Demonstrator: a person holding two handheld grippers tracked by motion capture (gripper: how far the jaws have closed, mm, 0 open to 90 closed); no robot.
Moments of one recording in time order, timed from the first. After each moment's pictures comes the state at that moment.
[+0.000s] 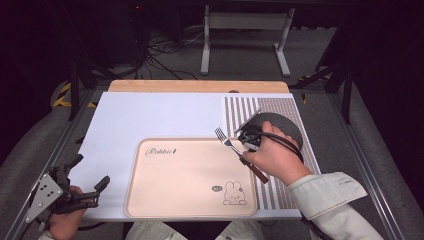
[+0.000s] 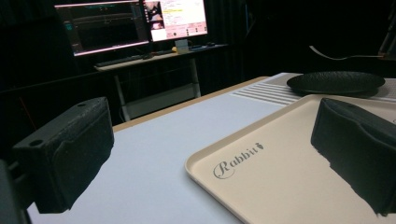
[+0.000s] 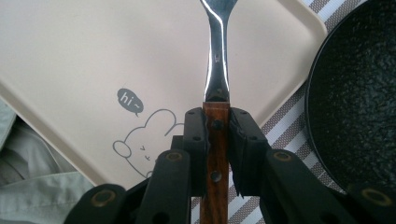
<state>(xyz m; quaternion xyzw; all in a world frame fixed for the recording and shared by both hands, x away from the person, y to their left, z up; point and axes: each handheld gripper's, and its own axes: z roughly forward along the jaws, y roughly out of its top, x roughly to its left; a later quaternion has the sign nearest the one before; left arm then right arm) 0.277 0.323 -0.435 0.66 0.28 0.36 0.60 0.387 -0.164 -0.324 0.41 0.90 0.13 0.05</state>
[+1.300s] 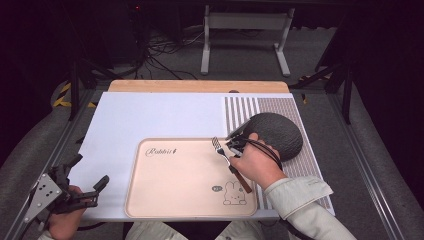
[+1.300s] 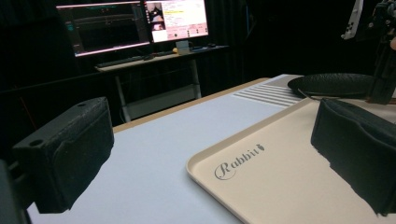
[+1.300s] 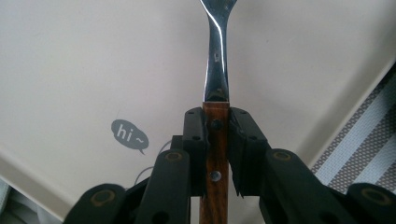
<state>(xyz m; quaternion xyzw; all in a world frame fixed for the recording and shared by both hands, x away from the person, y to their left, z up) 0.278 0.324 -0.435 0.65 0.28 0.37 0.60 0.403 -0.143 -0.387 0.49 0.86 0.11 0.00</state>
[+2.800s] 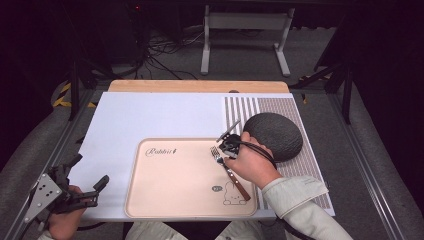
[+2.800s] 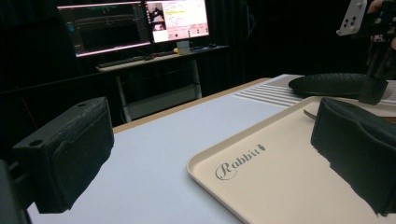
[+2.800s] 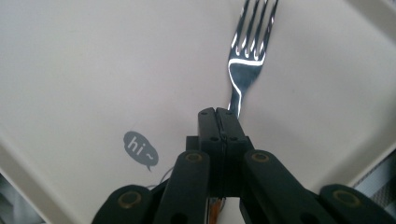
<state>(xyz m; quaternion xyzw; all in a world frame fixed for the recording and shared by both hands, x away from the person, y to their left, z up) 0.278 0.324 -0.434 0.65 0.28 0.37 0.60 0.404 -0.125 -0.384 0.38 0.91 0.15 0.03</state>
